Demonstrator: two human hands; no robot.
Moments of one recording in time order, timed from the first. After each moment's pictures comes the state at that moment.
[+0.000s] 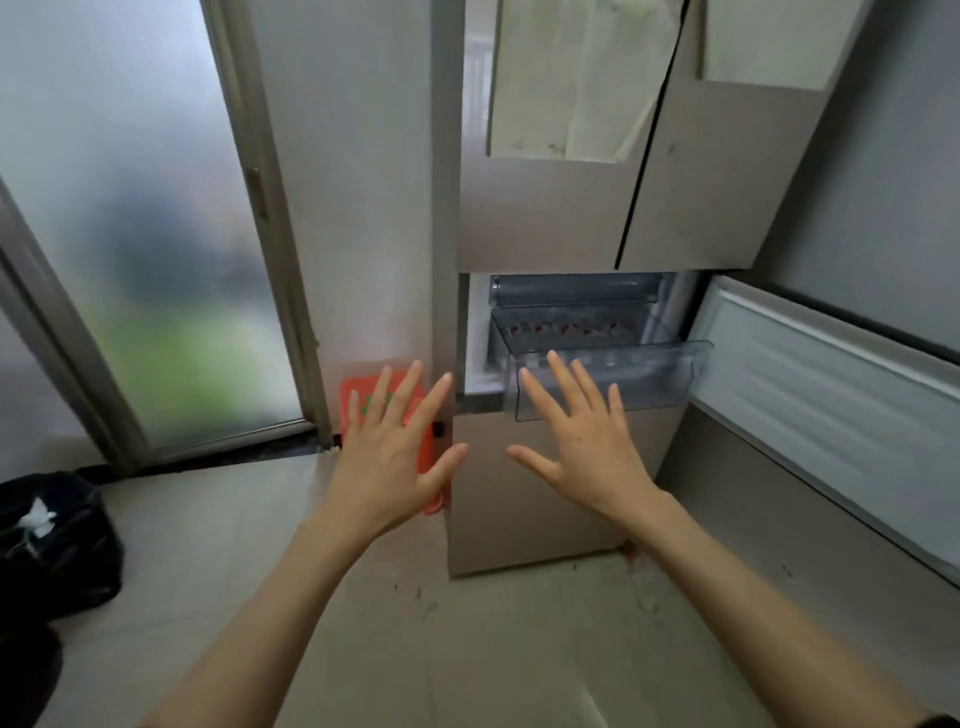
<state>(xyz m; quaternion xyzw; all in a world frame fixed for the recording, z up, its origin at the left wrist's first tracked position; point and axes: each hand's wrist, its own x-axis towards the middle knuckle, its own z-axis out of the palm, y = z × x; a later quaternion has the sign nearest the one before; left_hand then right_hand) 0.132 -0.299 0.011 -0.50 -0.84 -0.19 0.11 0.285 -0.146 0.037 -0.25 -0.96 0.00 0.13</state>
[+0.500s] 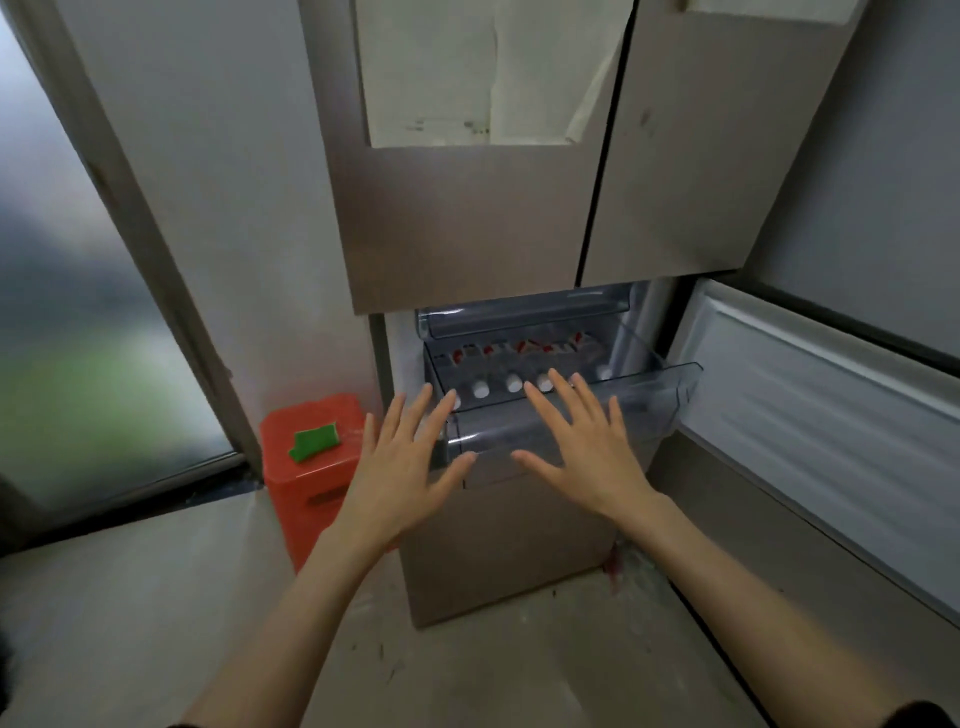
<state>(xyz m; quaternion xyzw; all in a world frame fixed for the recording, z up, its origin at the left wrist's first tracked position) 0.047 -0.061 -0.020 -0.53 -0.83 -0.18 0.00 0.209 0.073 0.003 -0.33 -0.94 0.04 0.07</state>
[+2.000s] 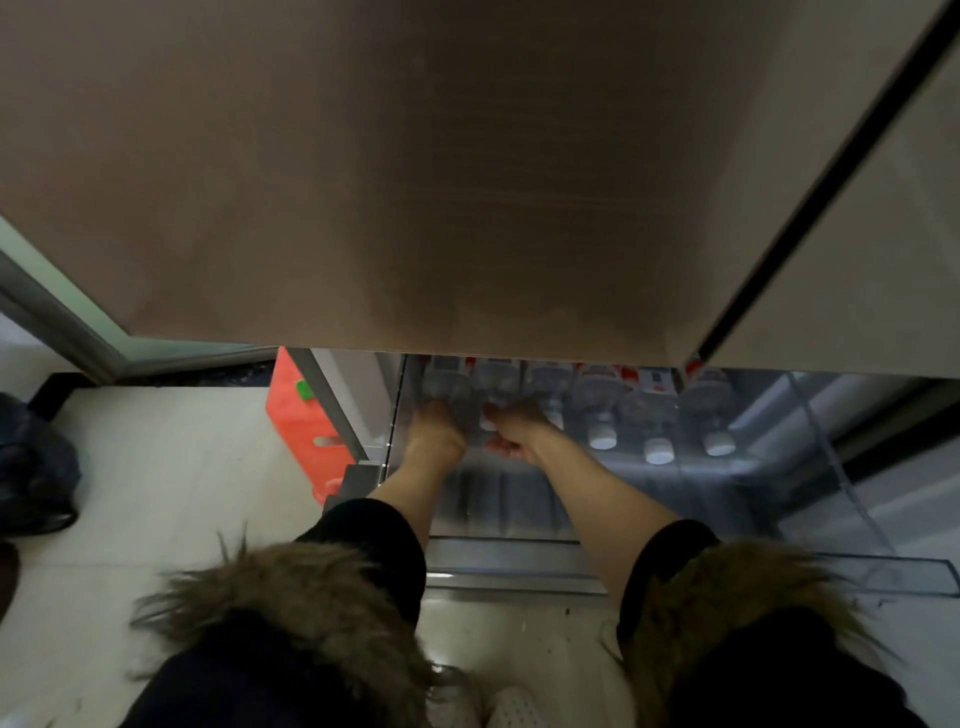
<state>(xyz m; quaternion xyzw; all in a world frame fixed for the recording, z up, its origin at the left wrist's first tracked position) -0.090 0.241 -0.176 -0.16 -0.95 -0.13 -0.22 -0.044 0.332 -0.173 -0.42 -0.68 0.59 -0.11</state>
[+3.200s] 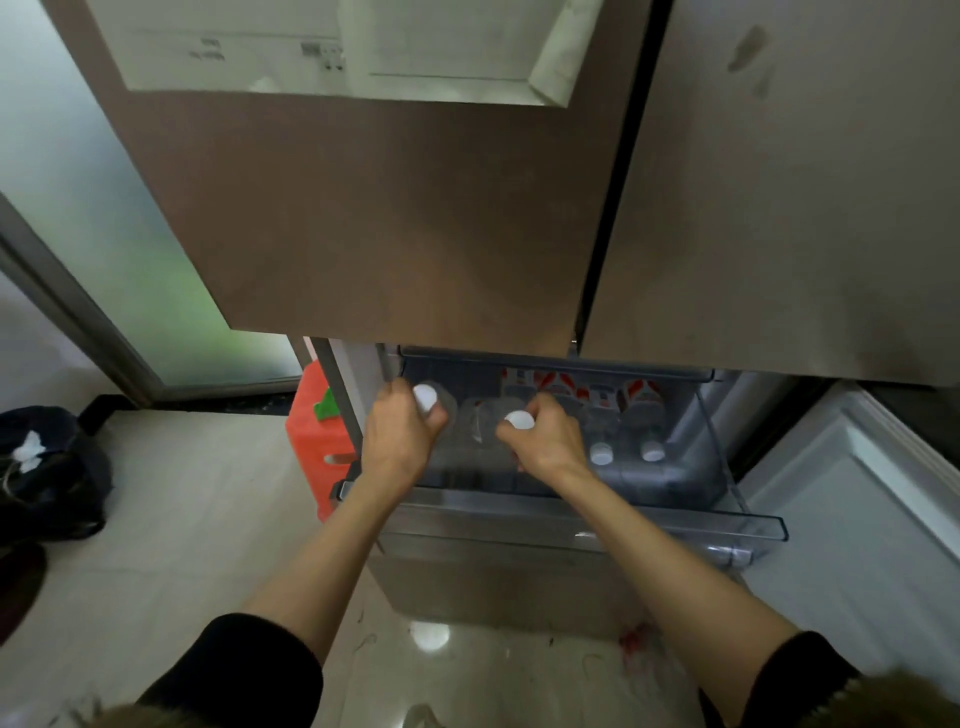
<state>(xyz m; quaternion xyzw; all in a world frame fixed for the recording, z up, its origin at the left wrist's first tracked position) 0.005 0.188 -0.056 -0.15 -0.94 -0.32 0.02 0.091 0.319 -0.053 -0.33 -0.83 0.44 0.04</state>
